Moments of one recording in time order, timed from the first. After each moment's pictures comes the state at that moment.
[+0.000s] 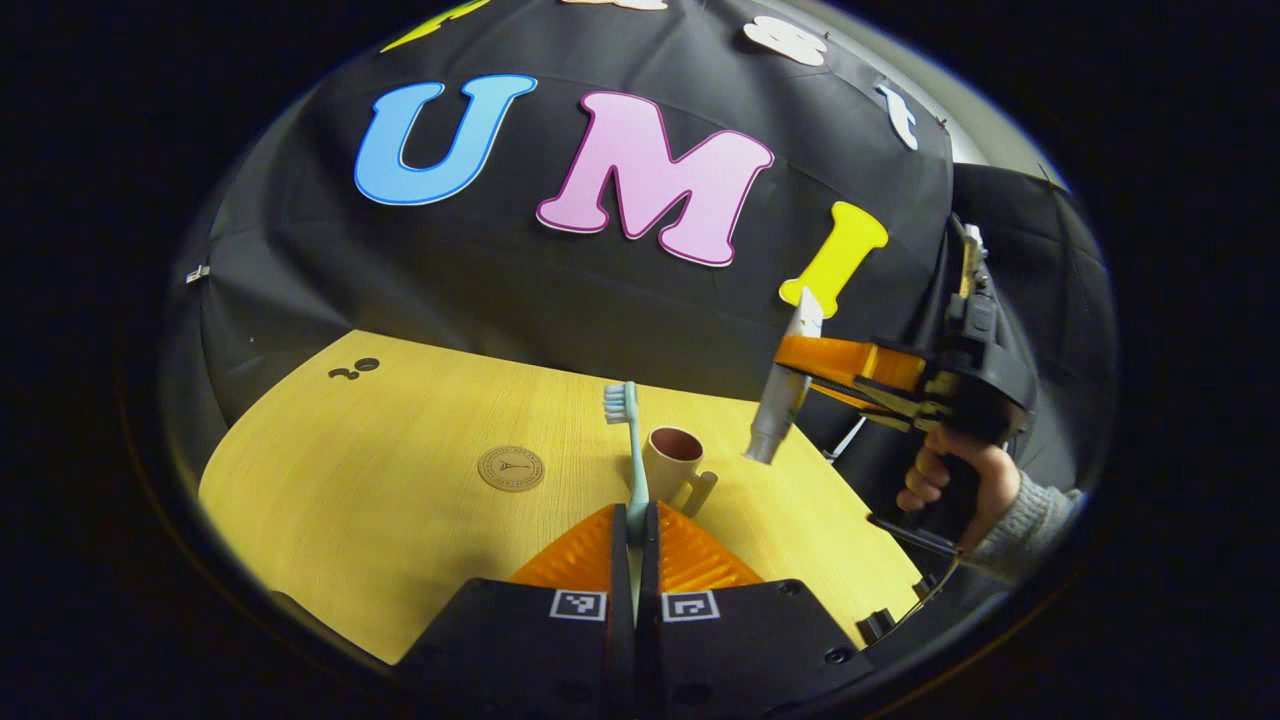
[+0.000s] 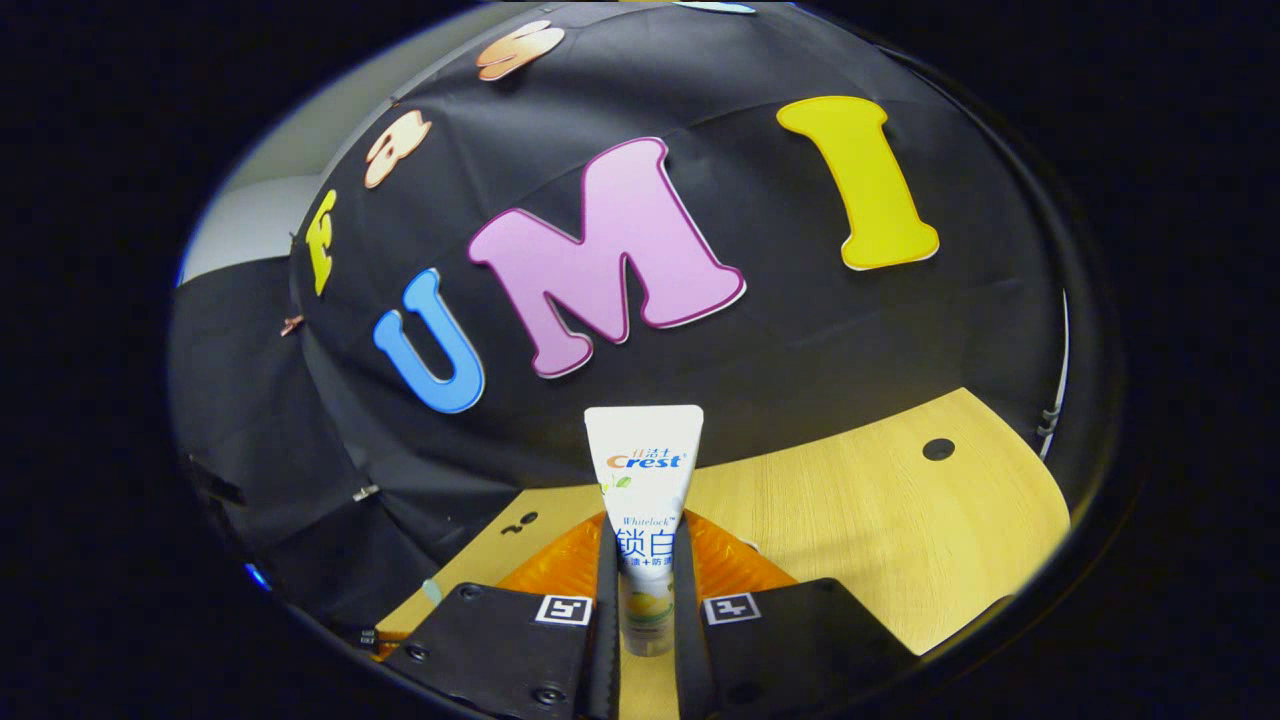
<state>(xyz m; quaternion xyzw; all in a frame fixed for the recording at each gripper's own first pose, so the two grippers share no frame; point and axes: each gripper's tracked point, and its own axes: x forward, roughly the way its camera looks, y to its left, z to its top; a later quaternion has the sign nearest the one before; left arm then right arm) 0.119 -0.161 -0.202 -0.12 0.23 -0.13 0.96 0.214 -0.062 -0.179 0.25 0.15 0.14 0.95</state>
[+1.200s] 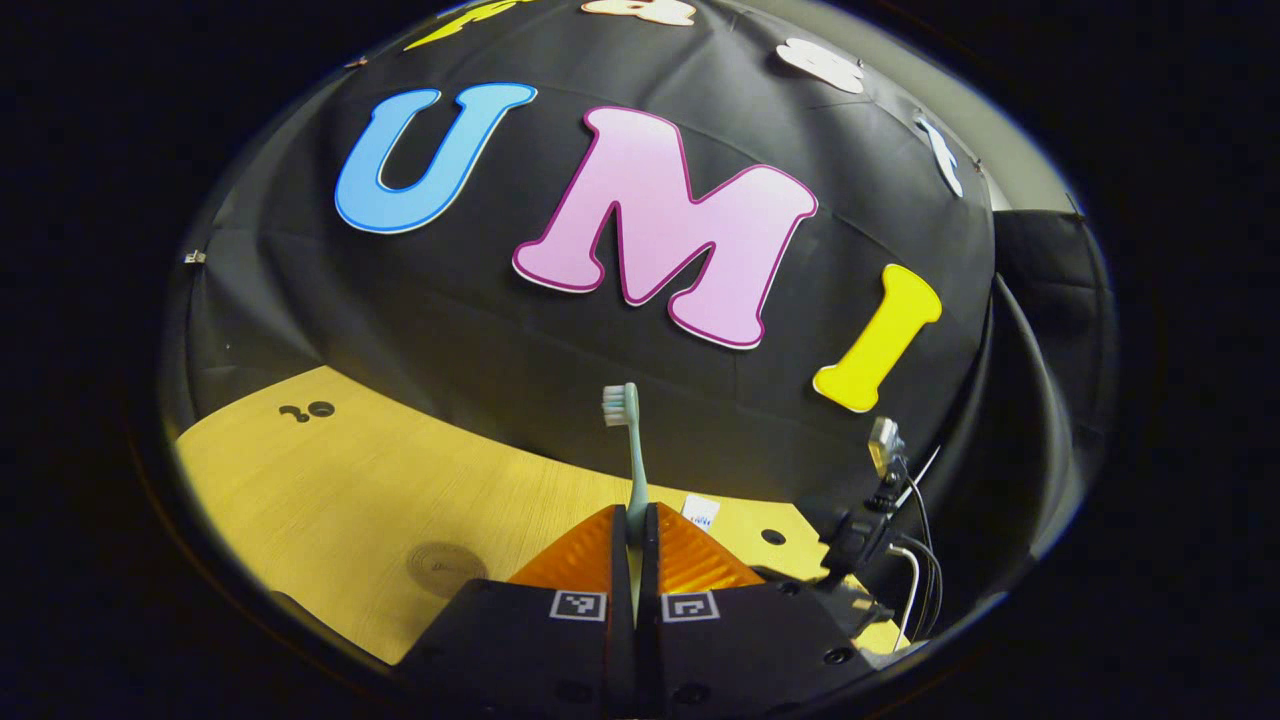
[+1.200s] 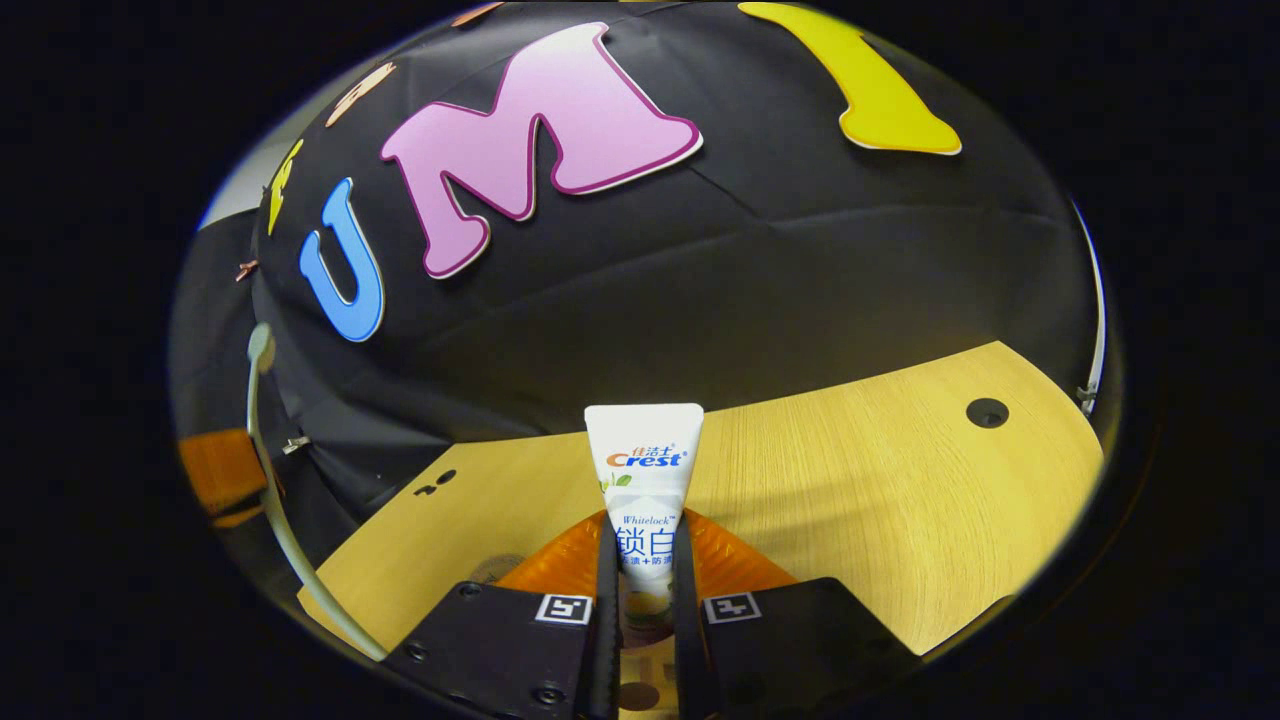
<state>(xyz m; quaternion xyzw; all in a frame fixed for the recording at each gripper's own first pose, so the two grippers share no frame) 0.240 -0.191 -0.176 -0.17 0.12 -0.09 0.97 0.303 -0.033 -0.353 0.19 0.21 0.14 0.95</state>
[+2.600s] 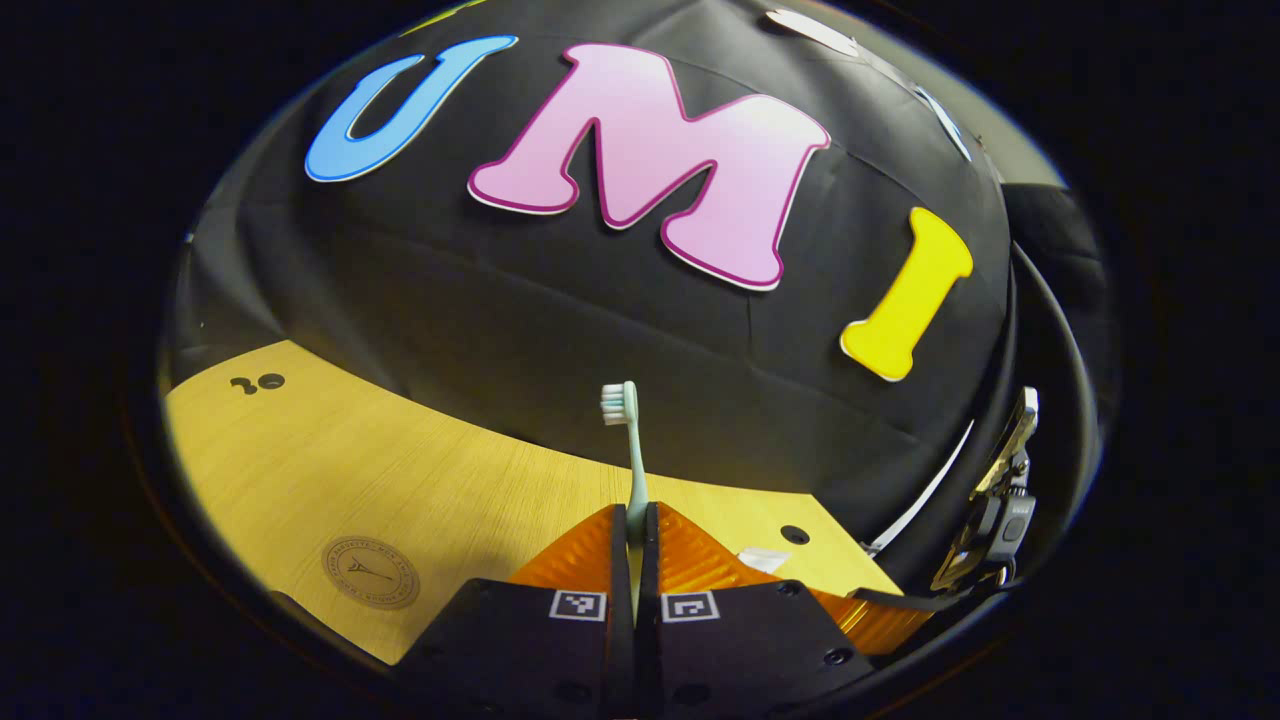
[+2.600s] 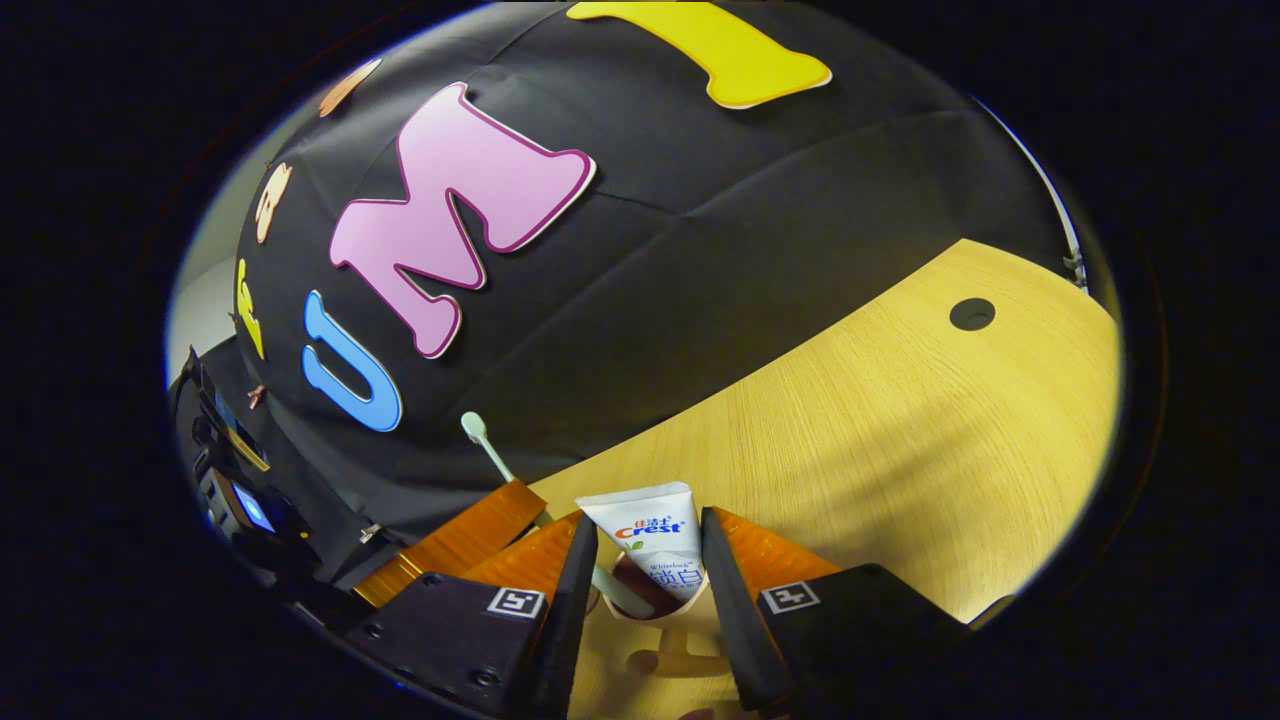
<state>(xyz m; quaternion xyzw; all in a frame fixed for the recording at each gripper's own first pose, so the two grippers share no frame) 0.321 -0.244 -0.255 -0.15 0.14 -0.10 0.97 0.279 -0.059 -0.338 0.37 0.23 0.13 0.89</state>
